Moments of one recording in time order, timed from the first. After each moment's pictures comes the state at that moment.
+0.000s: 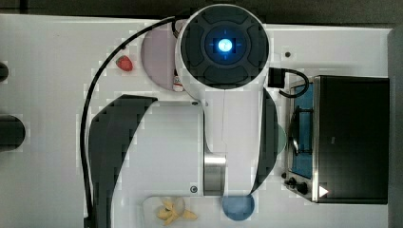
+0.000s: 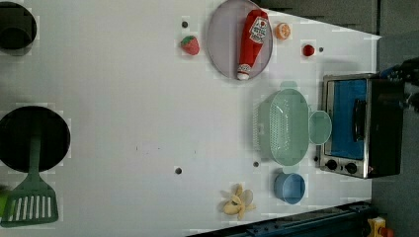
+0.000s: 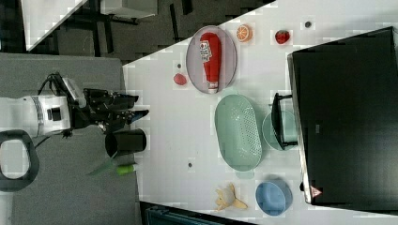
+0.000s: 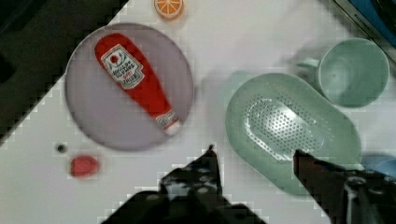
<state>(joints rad) 0.02 -0.04 -0.01 -1.80 -0.01 0.20 0.06</state>
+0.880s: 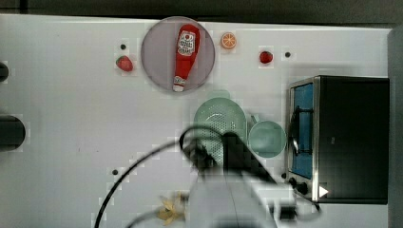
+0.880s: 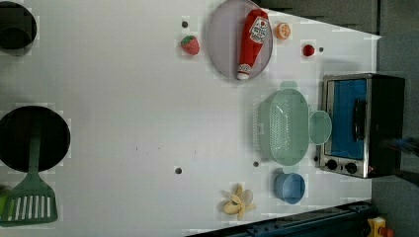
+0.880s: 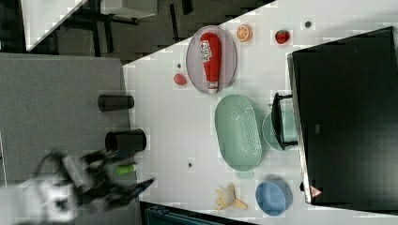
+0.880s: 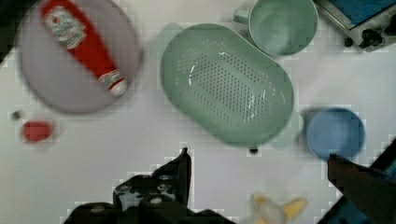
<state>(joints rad) 0.04 -0.50 -0.05 -2.28 -0.05 0.27 0.10</state>
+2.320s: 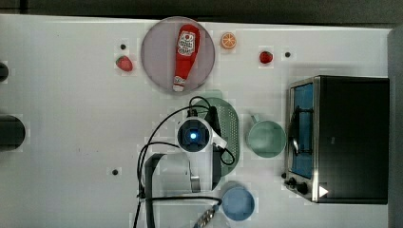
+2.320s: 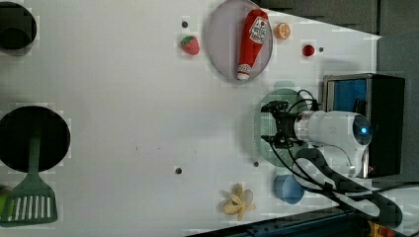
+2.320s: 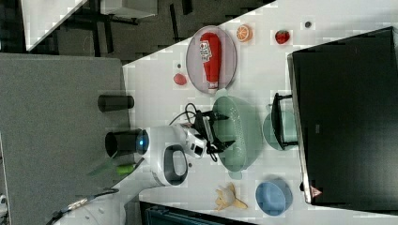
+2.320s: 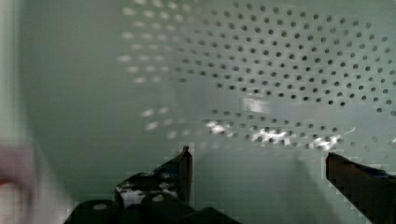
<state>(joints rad) 0.05 0.36 0.01 -2.47 -0.06 1.24 0.70</state>
